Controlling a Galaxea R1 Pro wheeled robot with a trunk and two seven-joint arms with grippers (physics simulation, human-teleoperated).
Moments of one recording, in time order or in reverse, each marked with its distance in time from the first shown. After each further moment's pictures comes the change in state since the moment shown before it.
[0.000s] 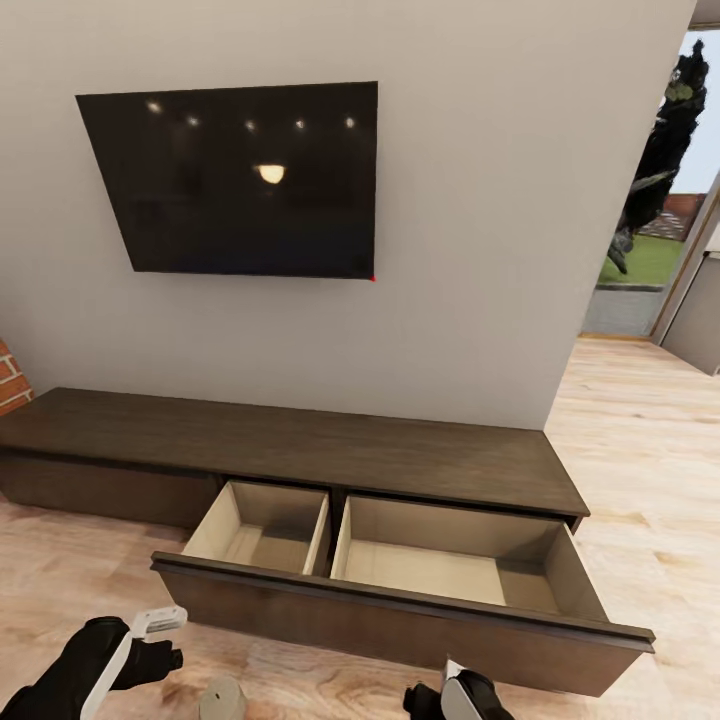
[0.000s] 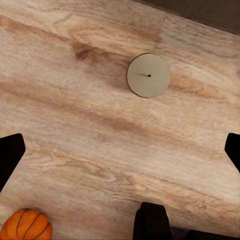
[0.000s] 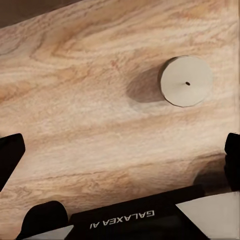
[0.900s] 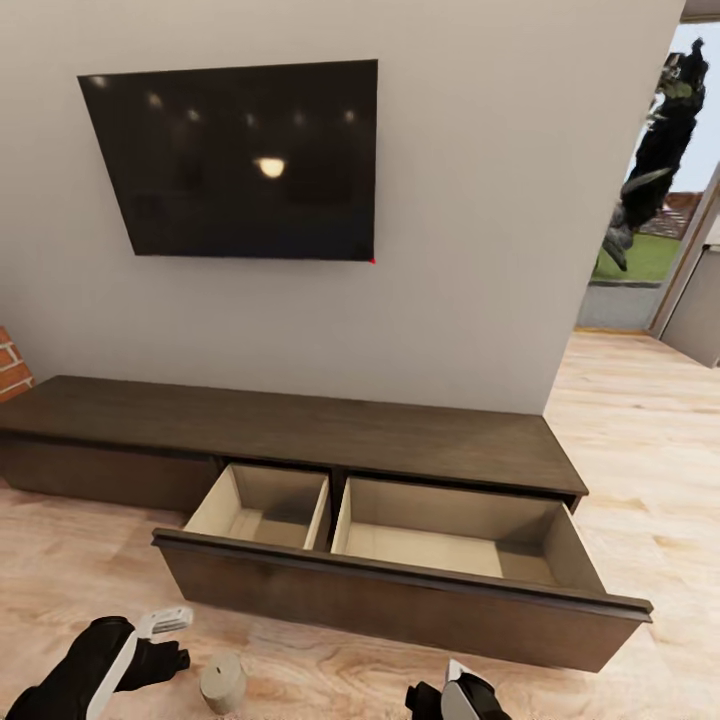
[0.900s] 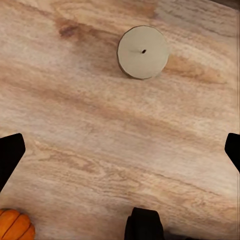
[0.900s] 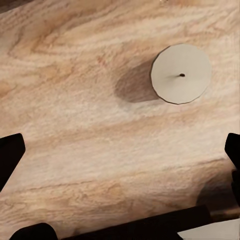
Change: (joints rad) left arm 0.000 -0.018 0.007 -0.003 0.008 0.015 -0.005; right arm 0.000 -0.001 0.007 0.014 0.004 -0.054 -0.002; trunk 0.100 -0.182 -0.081
